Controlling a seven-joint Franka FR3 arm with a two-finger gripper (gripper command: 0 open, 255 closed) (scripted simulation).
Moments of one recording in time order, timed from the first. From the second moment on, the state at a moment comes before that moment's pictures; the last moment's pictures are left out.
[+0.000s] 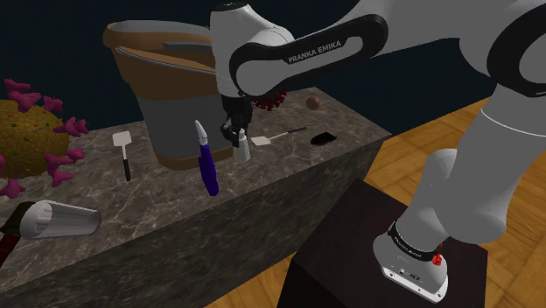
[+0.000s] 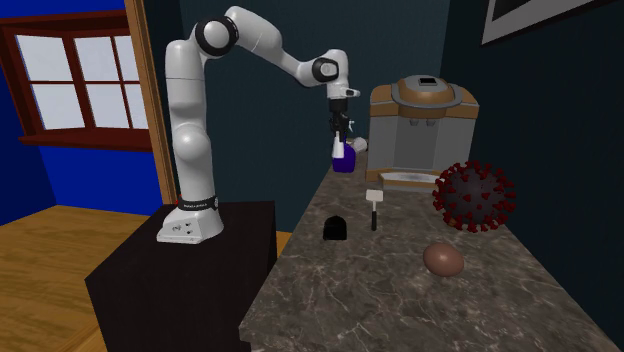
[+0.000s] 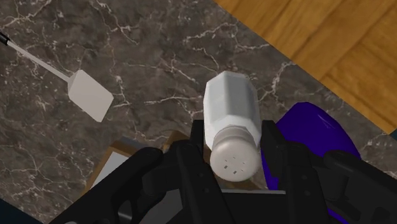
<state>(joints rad) 0.38 0.05 0.02 -1.94 -0.11 2.00 0.14</state>
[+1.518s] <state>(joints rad) 0.38 0.15 0.02 -2.07 -0.13 2.23 0.17</state>
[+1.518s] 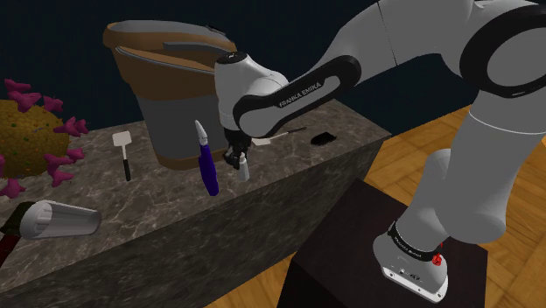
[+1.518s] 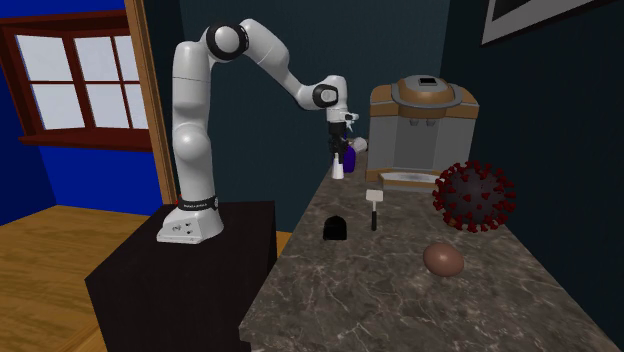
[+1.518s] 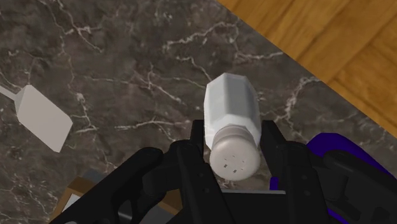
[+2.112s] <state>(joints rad) 0.38 0.12 0.02 -2.06 -0.13 2.19 0.16</state>
